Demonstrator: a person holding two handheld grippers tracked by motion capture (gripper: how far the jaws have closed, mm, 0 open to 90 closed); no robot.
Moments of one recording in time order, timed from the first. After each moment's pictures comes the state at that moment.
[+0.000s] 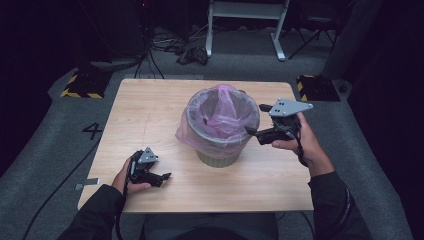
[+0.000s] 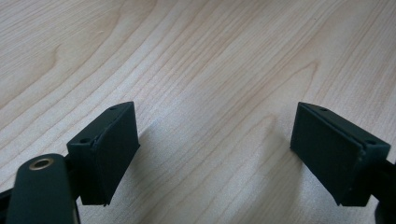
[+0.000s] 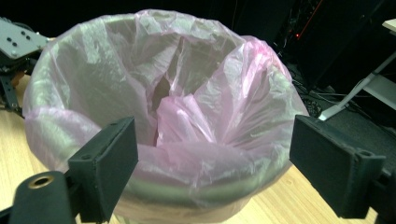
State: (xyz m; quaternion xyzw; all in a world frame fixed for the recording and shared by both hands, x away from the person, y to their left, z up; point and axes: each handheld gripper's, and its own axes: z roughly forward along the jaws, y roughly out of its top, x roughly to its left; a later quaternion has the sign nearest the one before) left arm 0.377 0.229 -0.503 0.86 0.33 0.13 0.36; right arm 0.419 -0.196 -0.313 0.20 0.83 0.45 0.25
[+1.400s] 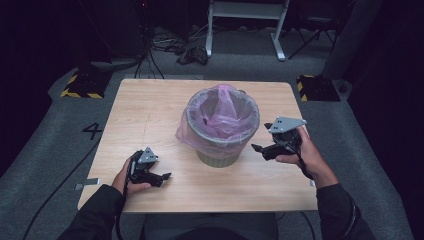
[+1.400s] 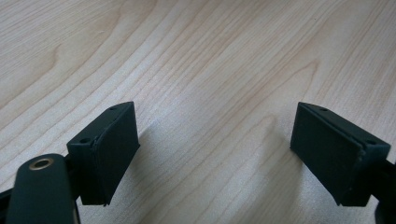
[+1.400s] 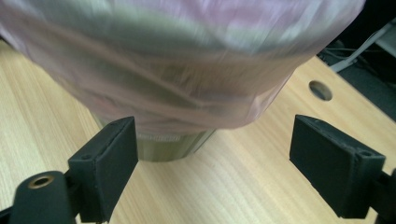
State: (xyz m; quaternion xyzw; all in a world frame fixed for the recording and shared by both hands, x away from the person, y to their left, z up) left arm 0.377 0.229 -0.503 0.86 0.33 0.13 0.36; right arm 0.415 -0.216 -0.369 0.22 0.87 0.37 0.23
